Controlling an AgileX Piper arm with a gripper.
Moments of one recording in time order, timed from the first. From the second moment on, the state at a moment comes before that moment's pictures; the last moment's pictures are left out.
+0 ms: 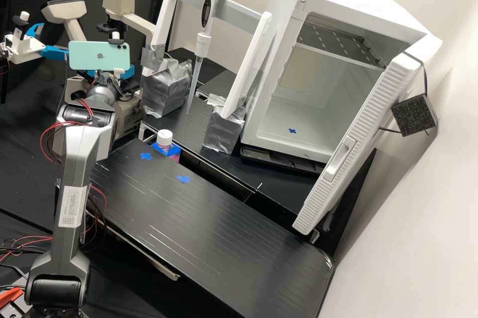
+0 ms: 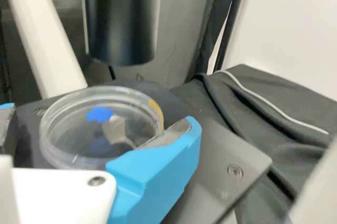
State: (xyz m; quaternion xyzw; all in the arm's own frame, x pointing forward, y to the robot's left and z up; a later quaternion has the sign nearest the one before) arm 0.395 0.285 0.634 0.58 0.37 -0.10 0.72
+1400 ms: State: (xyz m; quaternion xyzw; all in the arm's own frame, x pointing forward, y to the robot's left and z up) arm 0.186 0.138 0.807 0.70 0.23 0.18 0.65
